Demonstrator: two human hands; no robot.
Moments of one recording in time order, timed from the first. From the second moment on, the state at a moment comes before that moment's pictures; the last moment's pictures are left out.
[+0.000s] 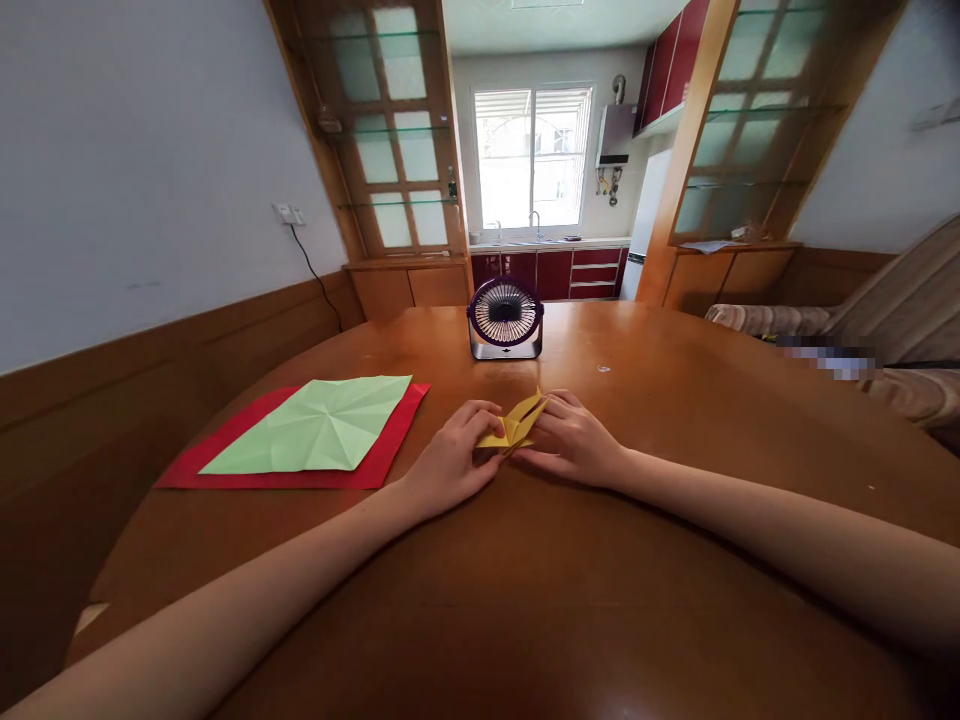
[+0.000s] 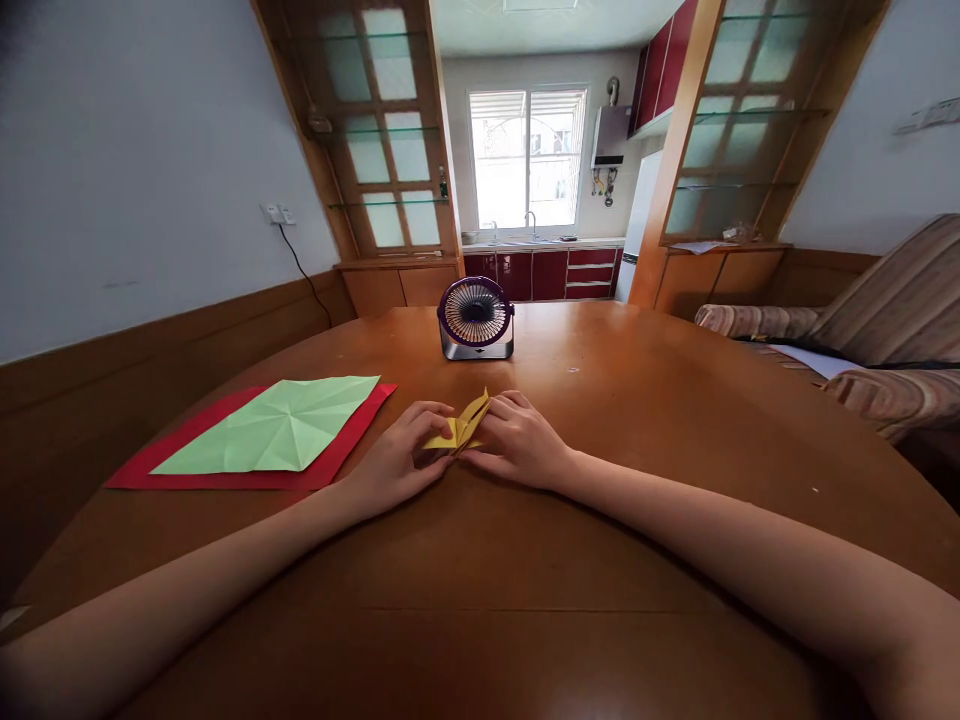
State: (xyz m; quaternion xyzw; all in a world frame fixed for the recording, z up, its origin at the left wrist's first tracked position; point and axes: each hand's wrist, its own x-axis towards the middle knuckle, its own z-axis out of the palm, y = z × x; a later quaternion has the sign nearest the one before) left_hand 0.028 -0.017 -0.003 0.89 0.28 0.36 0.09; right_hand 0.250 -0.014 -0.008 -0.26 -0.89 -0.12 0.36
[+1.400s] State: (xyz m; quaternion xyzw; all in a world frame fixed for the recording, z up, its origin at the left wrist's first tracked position) left_hand 0.024 -0.024 0.006 0.89 0.24 0.37 -0.08; right_hand 0.250 -0.017 -0.007 -0.24 -0.88 -0.12 0.40
